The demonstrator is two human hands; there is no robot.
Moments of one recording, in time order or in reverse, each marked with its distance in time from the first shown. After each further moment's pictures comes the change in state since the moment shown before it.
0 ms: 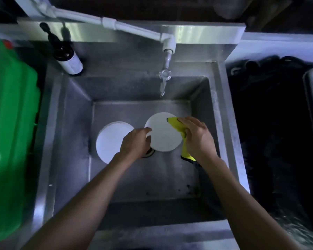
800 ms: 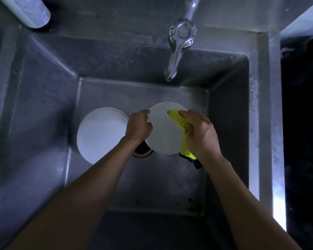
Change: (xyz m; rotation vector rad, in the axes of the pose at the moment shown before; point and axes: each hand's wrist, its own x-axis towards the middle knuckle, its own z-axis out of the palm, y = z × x) left_hand 0.126 -0.054 0.114 -0.282 0.060 -0.313; right_hand 0.066 0.074 0.100 0.072 -0.147 0.016
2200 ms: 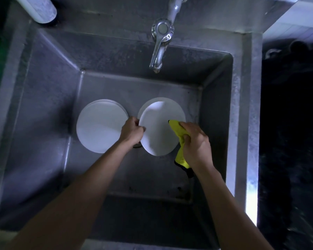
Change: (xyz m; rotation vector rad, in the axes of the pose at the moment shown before) left_hand -0.065 0.012 -0.003 -0.365 -0.031 -0.347; right_hand -0.062 0.018 -0.014 0.104 0.012 0.040
